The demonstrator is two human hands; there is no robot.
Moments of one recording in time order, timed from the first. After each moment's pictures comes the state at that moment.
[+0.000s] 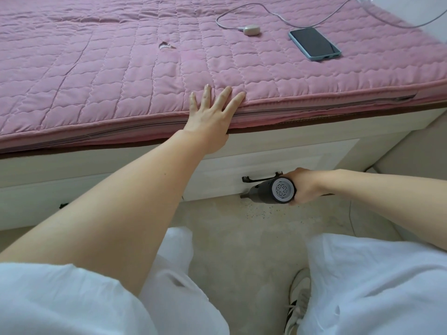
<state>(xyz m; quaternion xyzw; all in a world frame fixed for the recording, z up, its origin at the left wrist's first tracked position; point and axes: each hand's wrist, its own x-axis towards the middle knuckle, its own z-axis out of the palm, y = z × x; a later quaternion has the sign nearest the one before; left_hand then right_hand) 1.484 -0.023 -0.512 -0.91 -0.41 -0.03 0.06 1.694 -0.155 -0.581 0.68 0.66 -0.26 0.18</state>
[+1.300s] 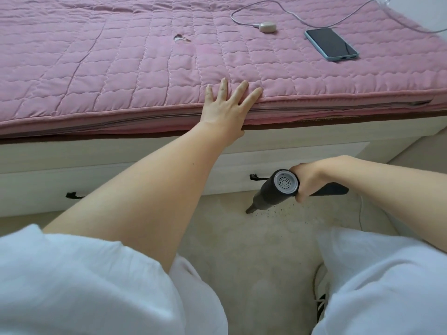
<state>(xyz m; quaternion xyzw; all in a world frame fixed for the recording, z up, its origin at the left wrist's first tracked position) 1.483 -0.020 -0.510 -0.90 -0.42 -0.03 0.09 1.662 -0.140 -0.545 0.67 0.63 -0.28 0.27</state>
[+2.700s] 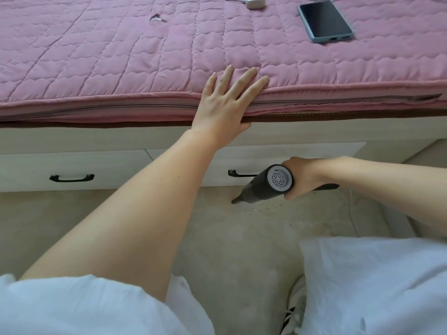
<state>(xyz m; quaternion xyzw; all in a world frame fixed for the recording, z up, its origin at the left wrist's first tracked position) 1.559 -0.040 -0.535 -0.89 -0.41 -0.12 0.15 1.752 -0.133 -0.575 0.61 0.70 -0.33 0.17</state>
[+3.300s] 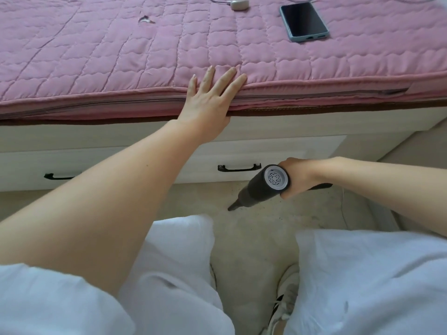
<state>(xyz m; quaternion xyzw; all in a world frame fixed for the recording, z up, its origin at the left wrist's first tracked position) 1.565 -0.056 -0.520 -0.89 -0.44 -0.06 0.08 1.771 -0.163 -0.573 0.61 0.71 -0.31 0.16</state>
